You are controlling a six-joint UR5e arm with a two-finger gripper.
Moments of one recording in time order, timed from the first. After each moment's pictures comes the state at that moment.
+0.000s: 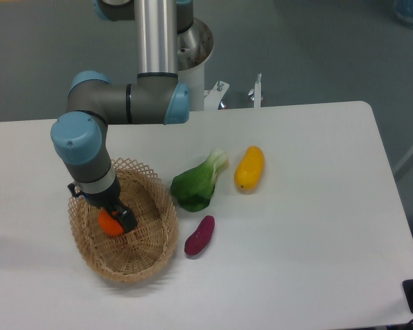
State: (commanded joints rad) arm 1.98 -1.94 -1.80 -0.88 1.60 0.75
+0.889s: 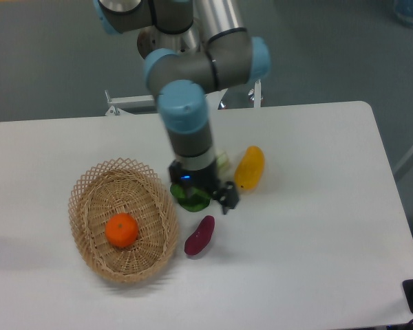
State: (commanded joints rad) arm 2.43 -1.84 -1.79 -0.88 1.64 1.00
